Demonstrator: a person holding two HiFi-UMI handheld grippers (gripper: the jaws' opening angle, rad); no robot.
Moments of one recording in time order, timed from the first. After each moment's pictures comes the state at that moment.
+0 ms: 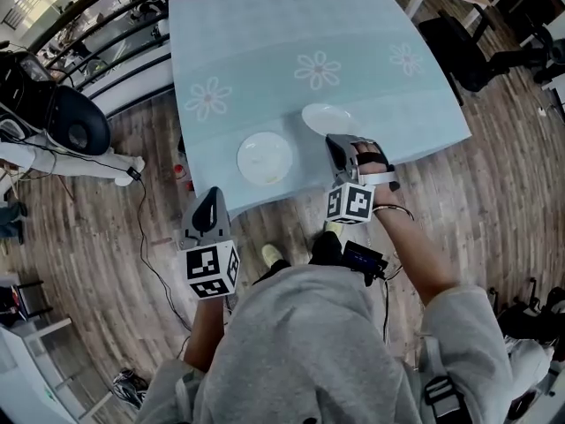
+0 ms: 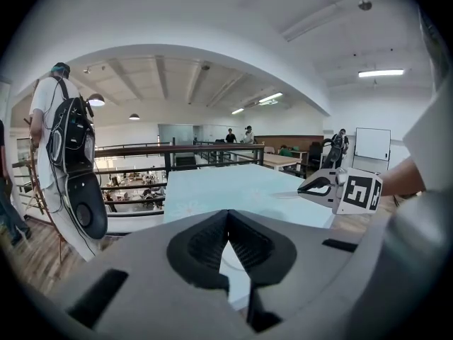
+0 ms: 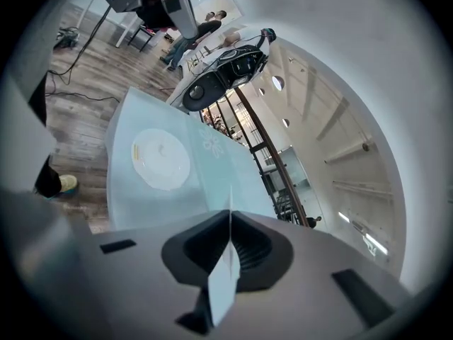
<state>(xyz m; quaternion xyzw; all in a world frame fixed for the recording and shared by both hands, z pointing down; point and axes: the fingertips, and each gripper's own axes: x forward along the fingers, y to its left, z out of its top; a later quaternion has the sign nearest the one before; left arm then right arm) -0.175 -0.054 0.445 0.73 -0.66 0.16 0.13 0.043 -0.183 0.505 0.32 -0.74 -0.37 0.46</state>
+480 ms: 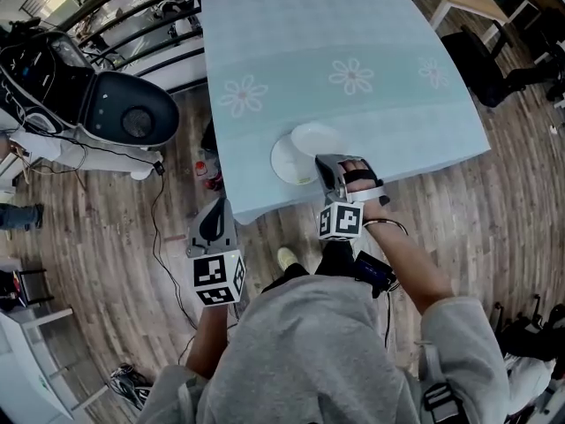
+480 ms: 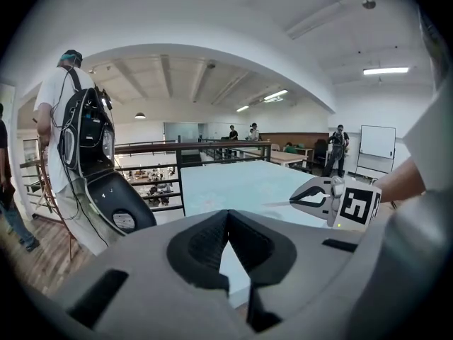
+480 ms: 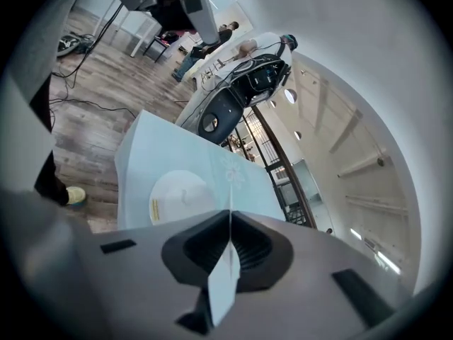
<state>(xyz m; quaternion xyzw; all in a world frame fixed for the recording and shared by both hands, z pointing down) -0.235 -0.023 0.456 0.71 -0.67 0.17 0.14 -0.059 -0.140 0.537 0.26 -0.77 -0.38 0.44</state>
